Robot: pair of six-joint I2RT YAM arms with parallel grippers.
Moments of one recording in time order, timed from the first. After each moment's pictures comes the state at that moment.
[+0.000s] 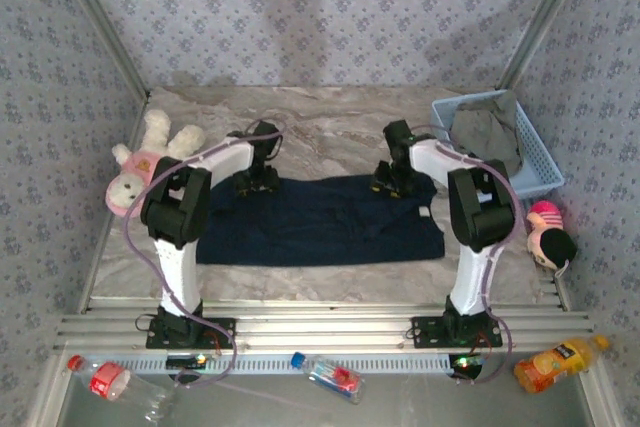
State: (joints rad) left arm -0.39 2.04 1.46 -0.84 -0.17 -0.62; right arm 0.28 1.97 1.35 -0.69 -0.12 0.58
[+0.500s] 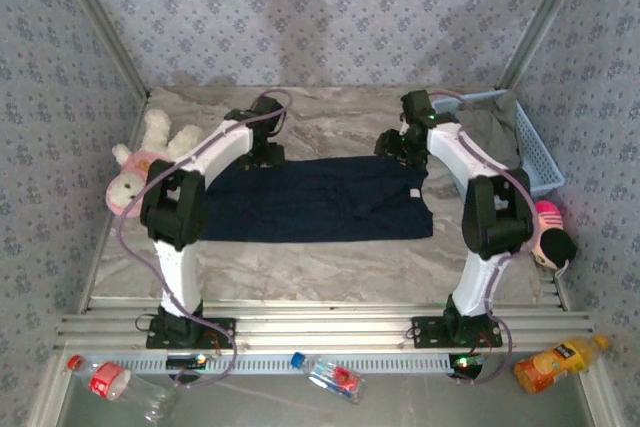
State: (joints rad) left arm -0.47 1.94 1.61 -0.94 -0.16 -0.47; right arm 0.21 1.80 1.44 -0.75 -0.16 0.46
